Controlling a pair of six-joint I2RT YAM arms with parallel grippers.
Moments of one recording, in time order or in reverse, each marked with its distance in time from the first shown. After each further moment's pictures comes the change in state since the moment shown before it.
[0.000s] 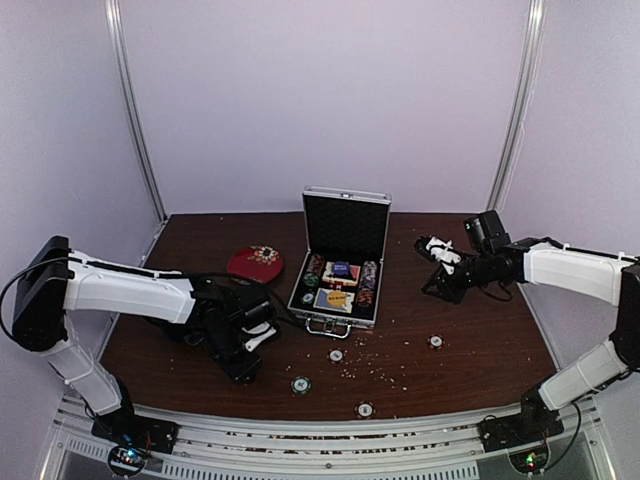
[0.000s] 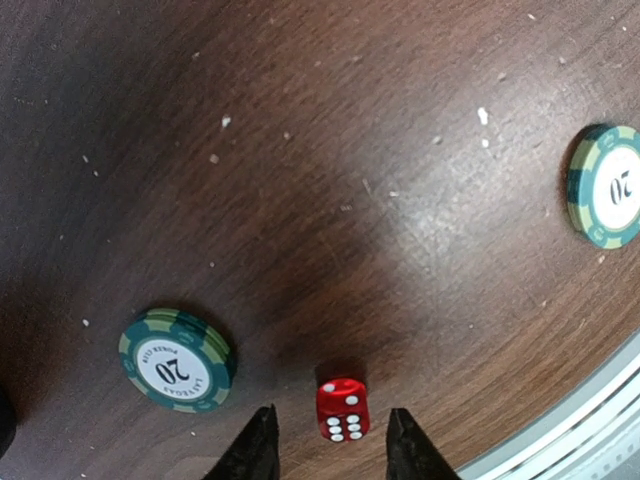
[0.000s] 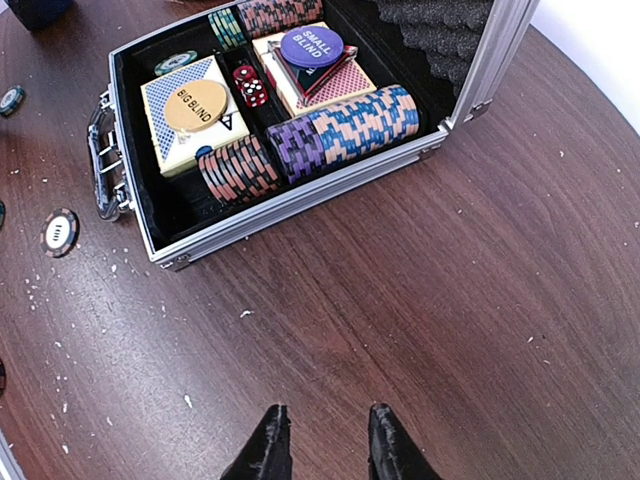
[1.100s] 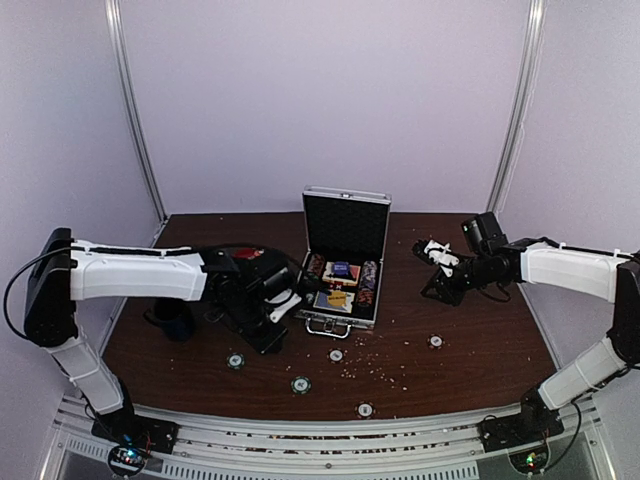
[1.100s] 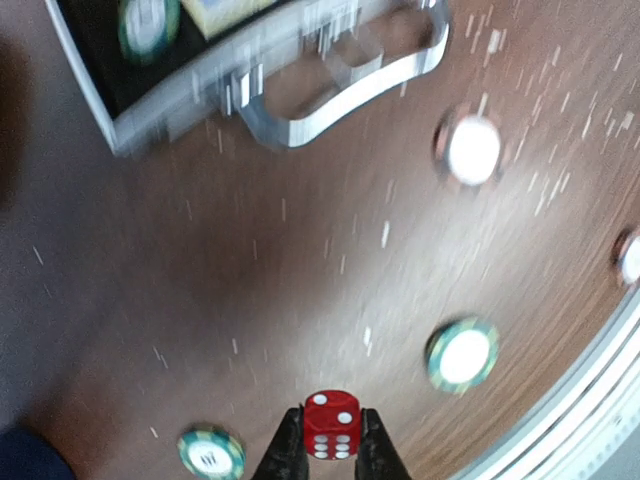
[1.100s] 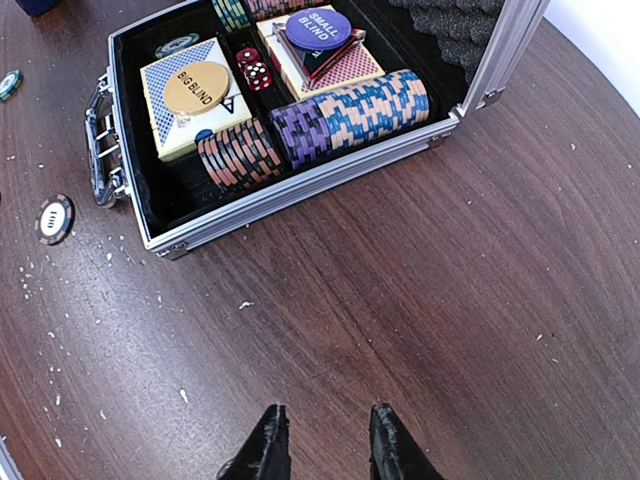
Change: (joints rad) left arm -0.003 0.072 0.246 0.009 -0.010 0.034; right arm 0.000 0.026 0.001 -0.006 0.000 -0.021
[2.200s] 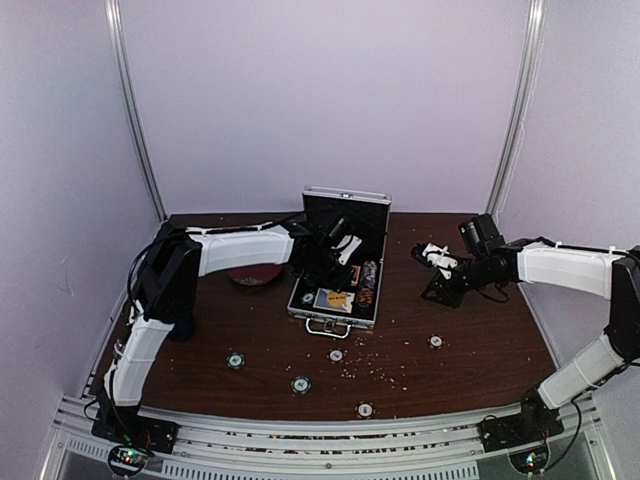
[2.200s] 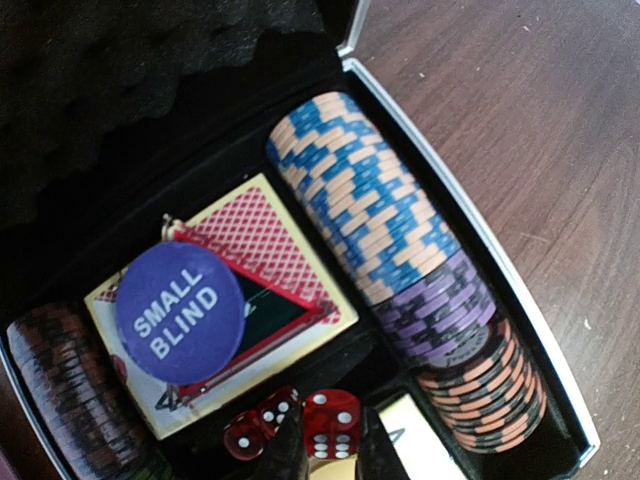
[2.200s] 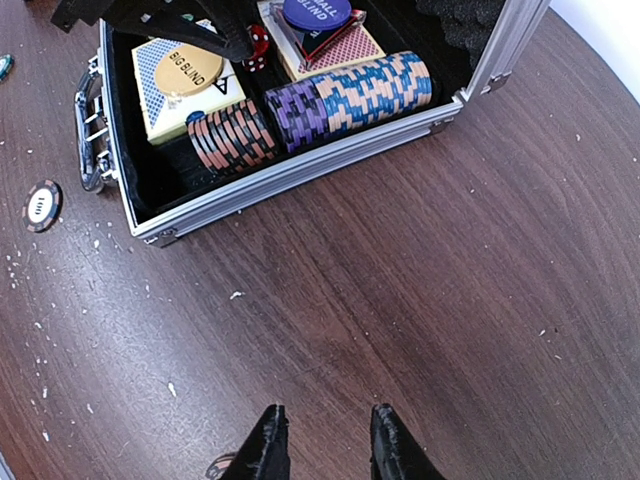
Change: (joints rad) left arm 0.132 0.681 0.779 0.243 0.018 0.153; right arm 0.000 0.024 0.002 -0.004 0.016 -0.022
